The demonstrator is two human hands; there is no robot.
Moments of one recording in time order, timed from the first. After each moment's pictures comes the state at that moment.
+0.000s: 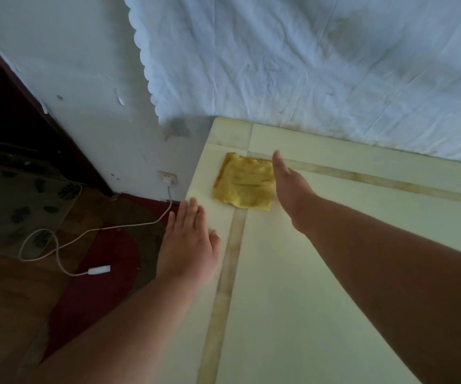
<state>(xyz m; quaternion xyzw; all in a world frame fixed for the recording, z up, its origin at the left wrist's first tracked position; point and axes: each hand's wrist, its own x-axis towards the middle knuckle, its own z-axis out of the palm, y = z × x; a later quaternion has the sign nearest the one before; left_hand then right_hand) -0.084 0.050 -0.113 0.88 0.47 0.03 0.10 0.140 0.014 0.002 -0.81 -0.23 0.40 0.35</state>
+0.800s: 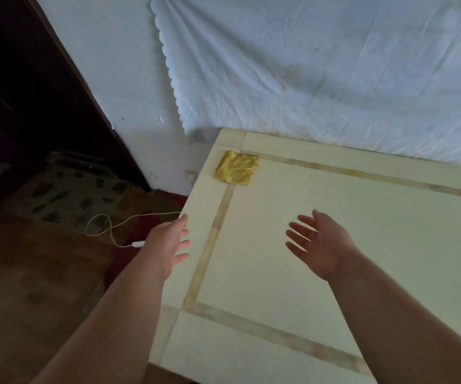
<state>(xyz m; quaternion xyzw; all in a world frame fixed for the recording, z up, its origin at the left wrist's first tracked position) -0.176 -0.130 0.086 0.35 0.65 0.19 0.65 0.112 -0.282 0.097 -0.58 0.10 0.54 0.60</state>
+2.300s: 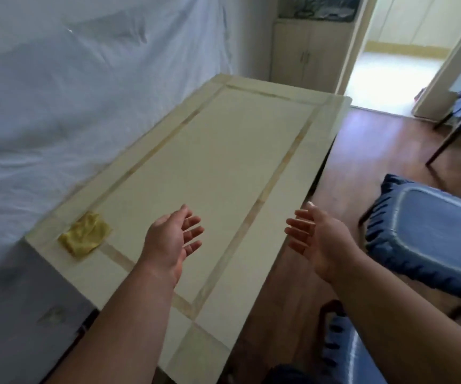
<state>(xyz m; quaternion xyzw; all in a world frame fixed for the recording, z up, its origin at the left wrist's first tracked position) -0.164 -0.211 0.169 0.66 0.25 -0.10 0.71 -0.211 -0.490 0.134 -0.48 0.36 0.04 0.80</state>
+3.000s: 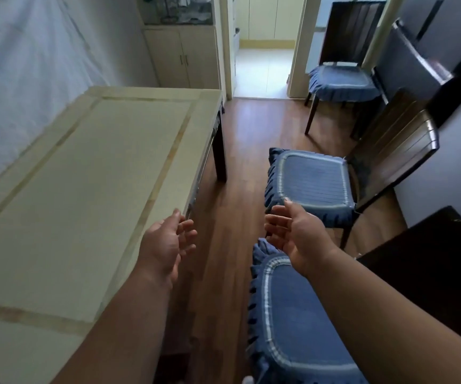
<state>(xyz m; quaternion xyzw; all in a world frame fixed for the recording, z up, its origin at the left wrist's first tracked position) -0.281 -0.431 0.153 0.67 0.13 -0.24 0.69 -0.402 -0.655 0.135 -0.43 0.44 -0.10 0.78</state>
